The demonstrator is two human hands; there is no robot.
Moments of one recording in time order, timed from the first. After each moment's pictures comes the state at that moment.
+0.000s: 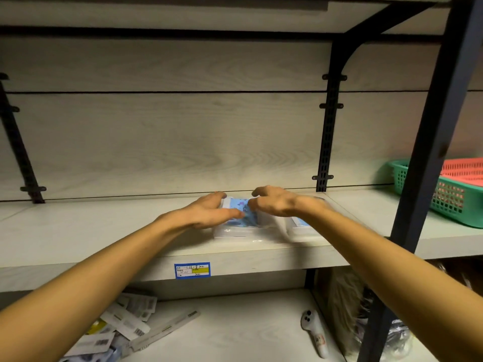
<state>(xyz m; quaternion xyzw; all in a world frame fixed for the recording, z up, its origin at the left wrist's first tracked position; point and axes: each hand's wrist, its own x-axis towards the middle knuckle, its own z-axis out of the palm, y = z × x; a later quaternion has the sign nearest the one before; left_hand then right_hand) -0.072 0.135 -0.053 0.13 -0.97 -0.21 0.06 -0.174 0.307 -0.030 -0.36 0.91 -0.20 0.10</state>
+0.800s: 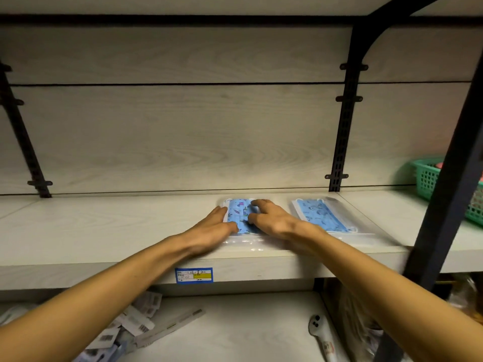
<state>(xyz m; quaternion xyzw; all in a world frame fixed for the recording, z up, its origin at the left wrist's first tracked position) -0.067 0.133 -0.097 0.16 -0.92 -0.36 0.05 -0.178 0.285 -0.081 -0.36 0.87 -0.32 0.12</state>
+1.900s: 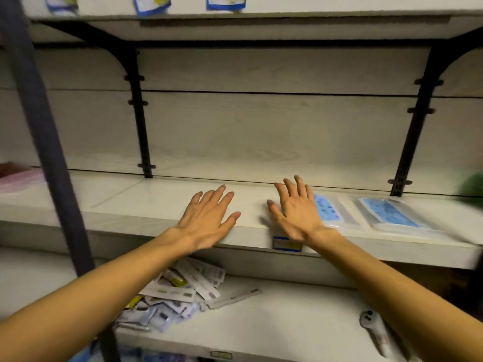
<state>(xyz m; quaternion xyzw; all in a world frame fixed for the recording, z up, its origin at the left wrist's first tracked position) 0.124 0.048 -0.083 0.18 -0.97 0.07 0.18 -0.044 0.214 -0.083 -0.44 0.87 -0.15 -0.20</state>
